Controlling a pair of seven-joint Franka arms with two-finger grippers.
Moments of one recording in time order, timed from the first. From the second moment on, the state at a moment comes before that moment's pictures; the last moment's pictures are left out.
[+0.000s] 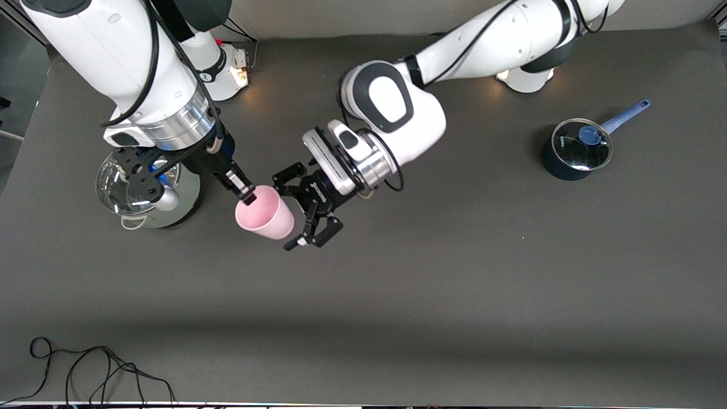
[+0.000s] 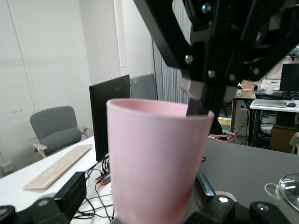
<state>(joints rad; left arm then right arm) -0.34 0.97 -1.02 -0.95 -1.43 3.29 2.28 0.45 0.41 0.02 -1.01 -0.02 1.65 1.27</state>
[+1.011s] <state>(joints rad) 0.32 0.78 -1.00 -1.49 -1.00 2.53 2.27 -0.27 0.44 0.00 -1.02 0.09 1.56 0.03</state>
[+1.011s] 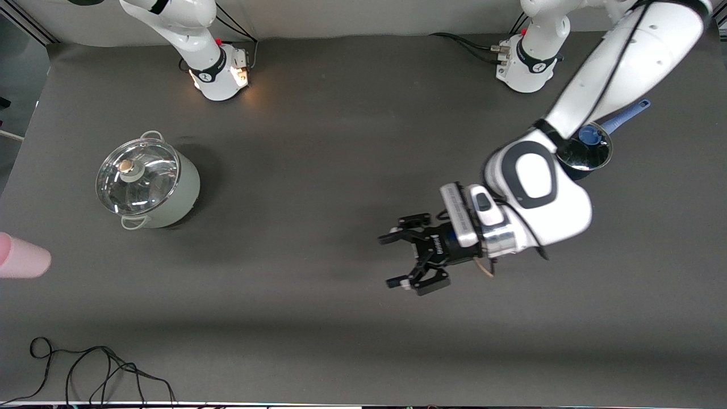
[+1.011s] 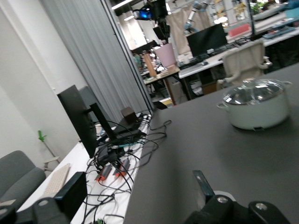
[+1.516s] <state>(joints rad) 0.58 0.72 -0.97 -1.52 -0.52 2.03 2.03 -0.23 0.50 0.01 -1.24 0.02 1.81 -0.13</state>
